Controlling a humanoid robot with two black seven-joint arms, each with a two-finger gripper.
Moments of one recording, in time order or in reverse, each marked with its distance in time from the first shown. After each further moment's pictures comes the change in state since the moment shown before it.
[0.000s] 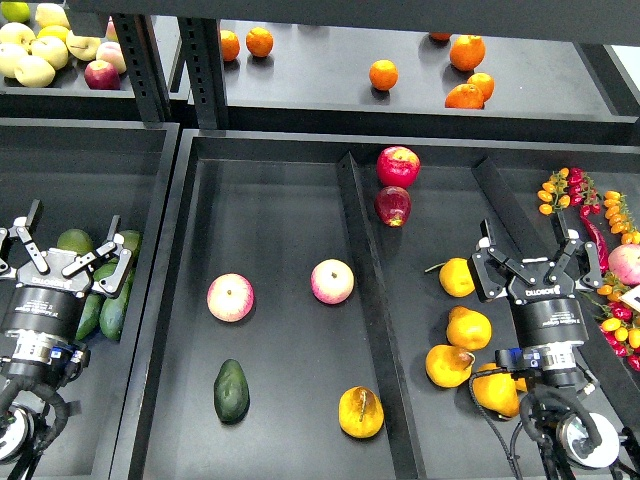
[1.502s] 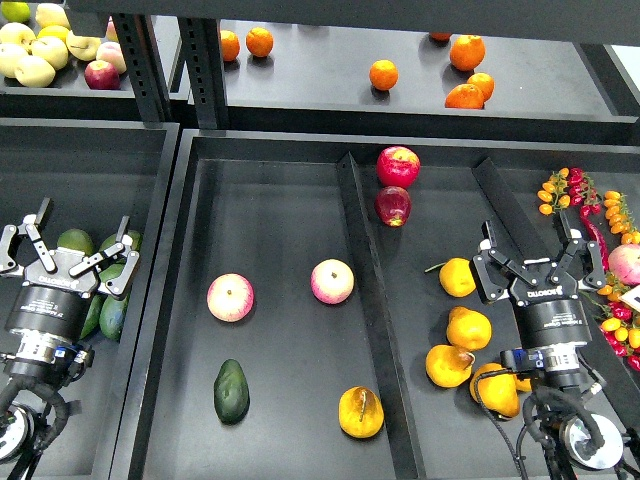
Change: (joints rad) left arm -0.027 0.000 -0.023 -0.011 -0.005 0.000 0.379; right arm 0.014 0.000 0.008 -0.008 0.031 -0.047 -0.015
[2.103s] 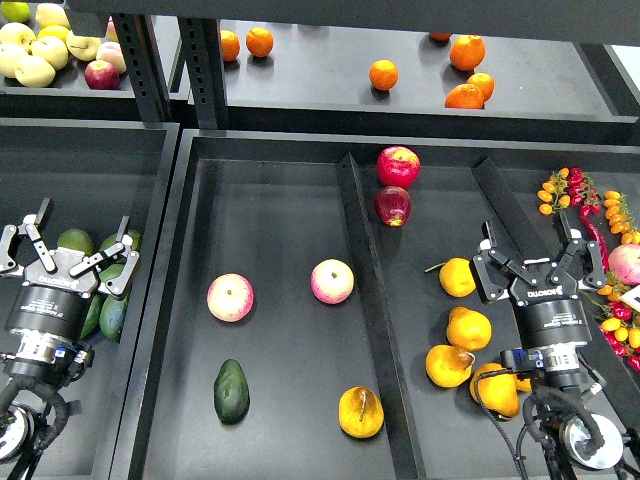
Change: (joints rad) left arm -0.285 0.345 0.307 0.079 -0.016 0.000 0.136; right arm 0.049 0.000 0.062 -0.023 0.011 -0.049 -0.004
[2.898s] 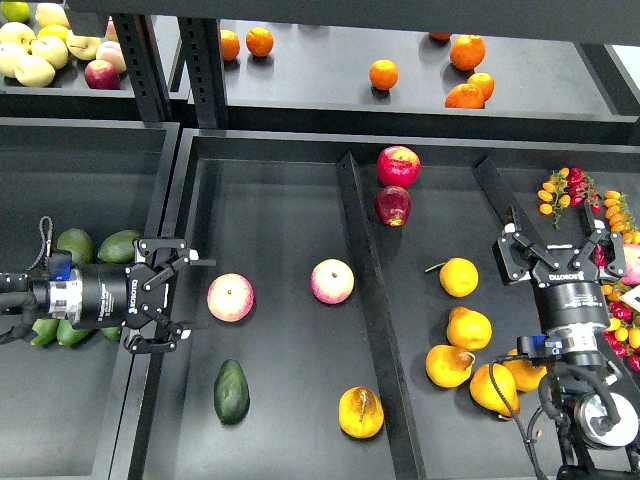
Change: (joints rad) left arm -0.554 0.261 1.068 0.055 0.212 0.000 0.000; right arm -0.007 0.000 0.016 -0.007 0.008 -0.005 -0.003
